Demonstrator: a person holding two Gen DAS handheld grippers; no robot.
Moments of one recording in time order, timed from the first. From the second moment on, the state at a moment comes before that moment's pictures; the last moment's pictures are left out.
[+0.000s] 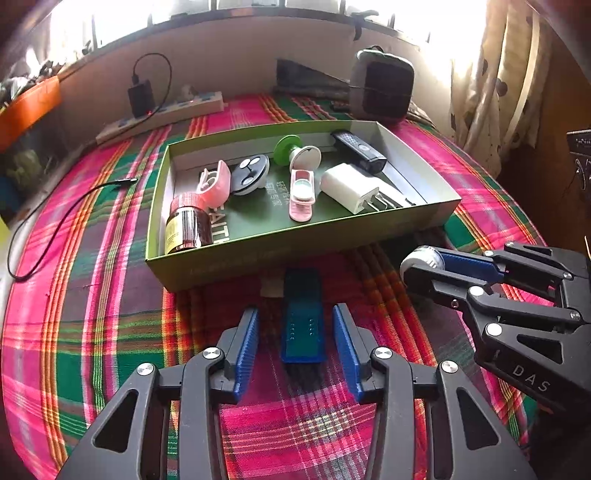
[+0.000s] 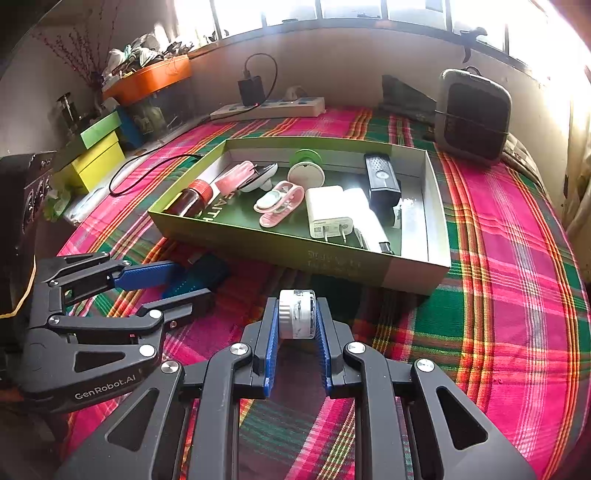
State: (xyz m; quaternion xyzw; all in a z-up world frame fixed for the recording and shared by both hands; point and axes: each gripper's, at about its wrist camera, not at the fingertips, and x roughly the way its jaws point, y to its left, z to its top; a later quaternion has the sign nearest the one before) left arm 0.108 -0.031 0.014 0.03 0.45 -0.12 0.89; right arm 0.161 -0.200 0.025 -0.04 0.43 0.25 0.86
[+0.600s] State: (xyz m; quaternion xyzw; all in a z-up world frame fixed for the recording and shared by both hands) left arm 0.109 -0.031 0.014 0.03 0.44 -0.14 0.89; right arm 0.162 -0.199 0.022 -0.04 0.44 0.25 0.86
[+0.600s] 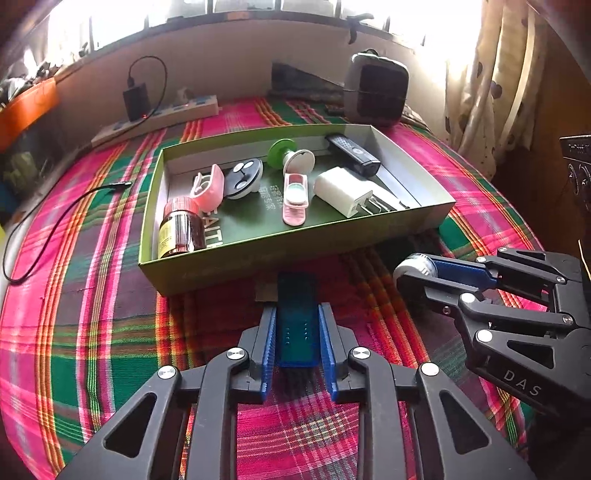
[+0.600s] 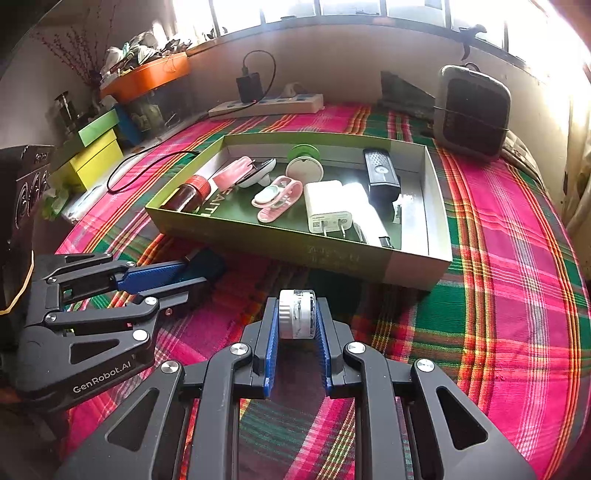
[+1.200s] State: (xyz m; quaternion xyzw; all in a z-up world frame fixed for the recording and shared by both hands) left arm 0.106 -0.029 0.019 0.02 0.43 -0.13 0.89; right arm 0.159 -0.197 0.022 -0.04 0.44 0.25 0.86
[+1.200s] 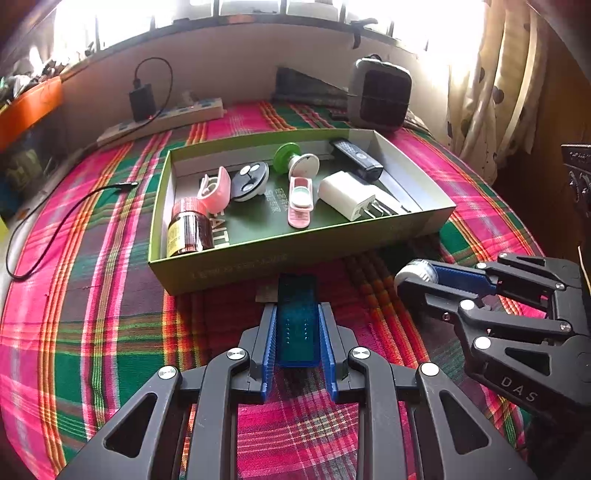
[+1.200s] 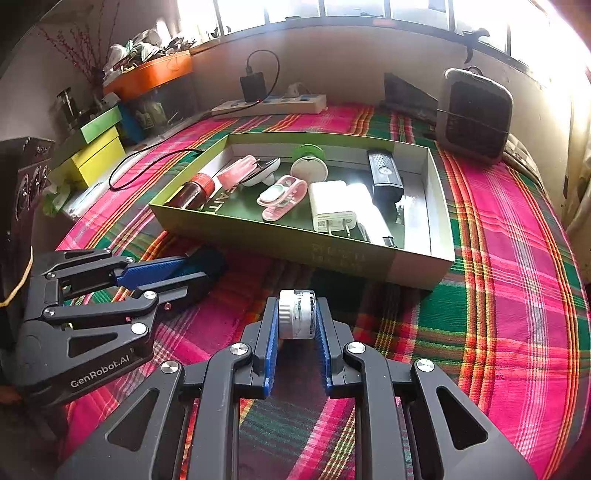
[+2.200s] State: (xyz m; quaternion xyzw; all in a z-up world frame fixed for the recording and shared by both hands) left arm 0.092 -0.018 0.050 0.02 0.40 -0.13 0.91; right arm 0.151 -0.201 0.058 -0.04 0.40 0.24 0.88
